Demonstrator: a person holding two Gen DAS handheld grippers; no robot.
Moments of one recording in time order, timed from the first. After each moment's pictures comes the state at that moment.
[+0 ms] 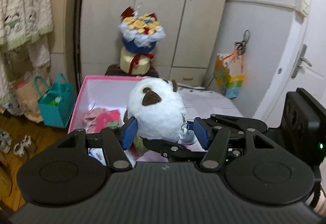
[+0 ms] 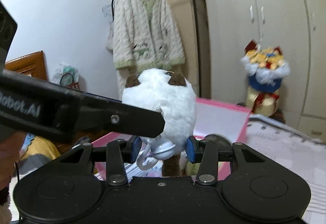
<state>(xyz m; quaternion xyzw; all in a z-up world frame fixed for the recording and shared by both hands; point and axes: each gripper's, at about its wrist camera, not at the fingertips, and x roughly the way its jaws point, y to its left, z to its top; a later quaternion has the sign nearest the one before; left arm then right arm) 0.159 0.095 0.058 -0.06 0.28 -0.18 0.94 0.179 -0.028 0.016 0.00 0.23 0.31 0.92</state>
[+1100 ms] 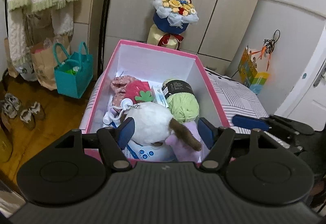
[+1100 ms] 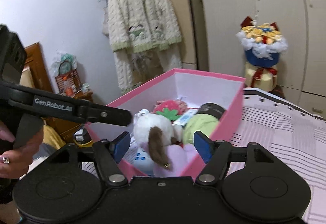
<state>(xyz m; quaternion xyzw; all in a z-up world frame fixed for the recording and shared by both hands) 0.165 0.133 0.009 -0.10 0.32 -0.12 0.93 0.146 -0.057 0.008 0.01 0.26 0.28 0.92</state>
